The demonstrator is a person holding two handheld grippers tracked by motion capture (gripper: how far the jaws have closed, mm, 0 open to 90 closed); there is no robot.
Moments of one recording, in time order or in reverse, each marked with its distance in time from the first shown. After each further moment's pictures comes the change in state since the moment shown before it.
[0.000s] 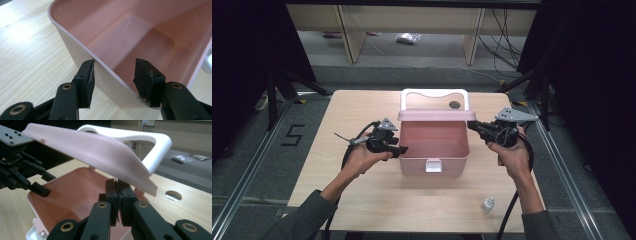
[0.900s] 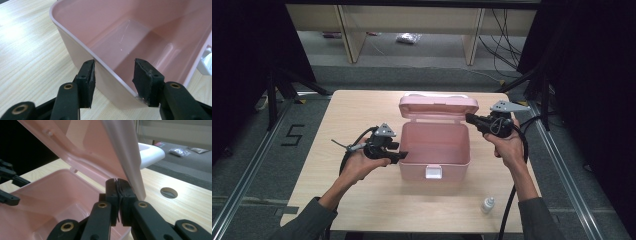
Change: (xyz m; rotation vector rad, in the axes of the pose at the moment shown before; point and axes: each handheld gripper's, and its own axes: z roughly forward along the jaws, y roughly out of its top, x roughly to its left) left arm -0.012 -0.011 -0.008 -0.033 -0.023 -0.002; right arm -0.026 0.002 0.027 0.043 -0.009 0.014
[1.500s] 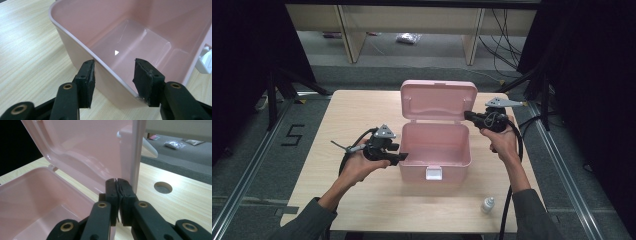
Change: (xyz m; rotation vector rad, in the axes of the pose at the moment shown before) left arm -0.003 -0.002 -0.002 -0.001 -0.013 0.006; right arm -0.019 -0.005 0.024 0.059 -0.047 0.046
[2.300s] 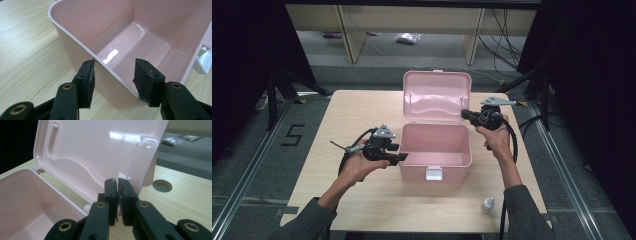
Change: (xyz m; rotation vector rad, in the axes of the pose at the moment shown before) left arm 0.001 -0.001 -0.001 -0.007 -0.009 -0.010; right arm -0.010 -0.006 0.026 -0.004 -0.022 0.035
